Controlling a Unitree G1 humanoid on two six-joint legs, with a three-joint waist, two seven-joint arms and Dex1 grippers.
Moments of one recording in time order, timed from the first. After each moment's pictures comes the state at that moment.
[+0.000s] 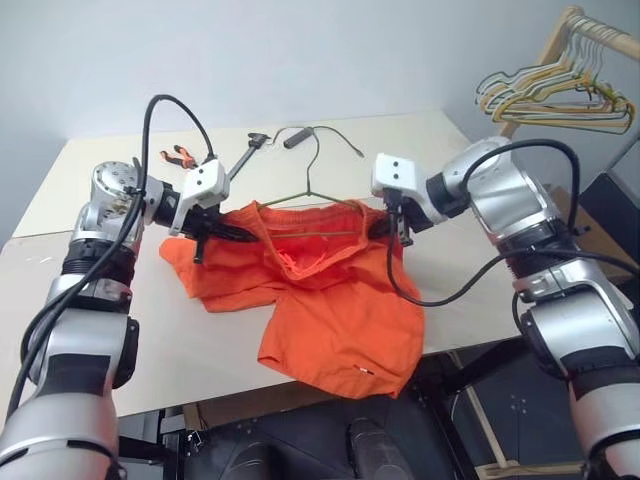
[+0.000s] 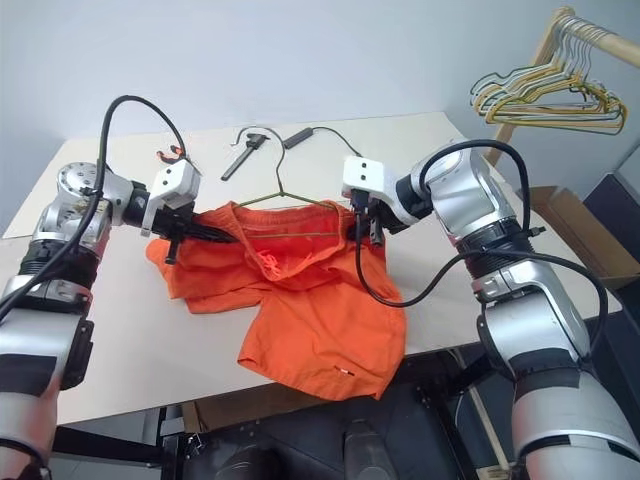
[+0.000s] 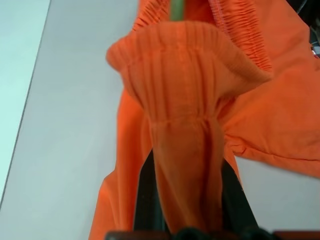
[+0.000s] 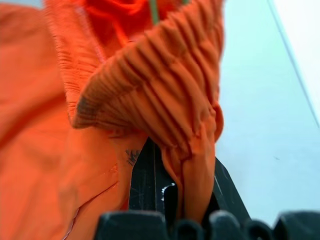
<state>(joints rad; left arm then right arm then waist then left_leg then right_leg) -1.06 0.71 -0.19 0.80 -0.07 0.03 -1.60 -1.17 -0.59 0.46 0.49 -0.04 0.44 1.42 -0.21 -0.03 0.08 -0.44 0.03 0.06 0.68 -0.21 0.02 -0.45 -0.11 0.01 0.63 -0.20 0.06</state>
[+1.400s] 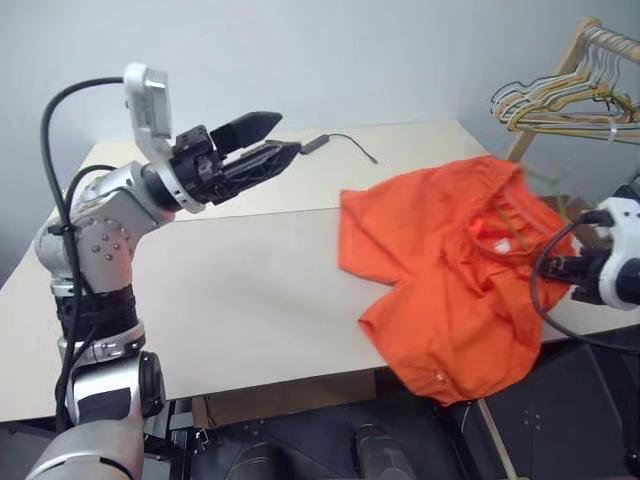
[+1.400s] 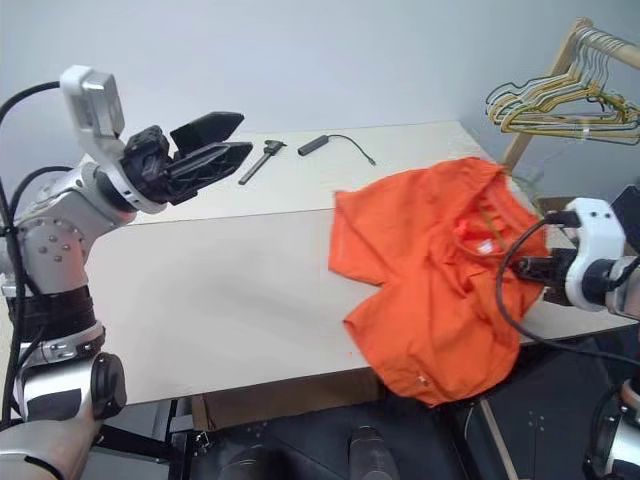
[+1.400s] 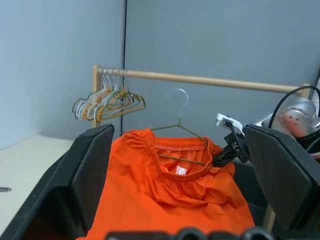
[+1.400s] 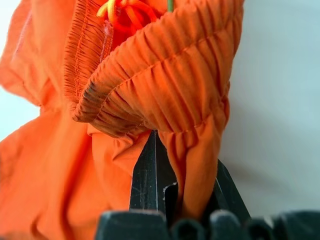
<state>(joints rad) -0.80 0.53 0.30 -0.10 -0.87 0.83 -0.91 -0.52 -0.93 -0.49 -0.12 0.38 1.61 0.57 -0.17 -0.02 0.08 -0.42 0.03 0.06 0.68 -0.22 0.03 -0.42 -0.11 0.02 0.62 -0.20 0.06</state>
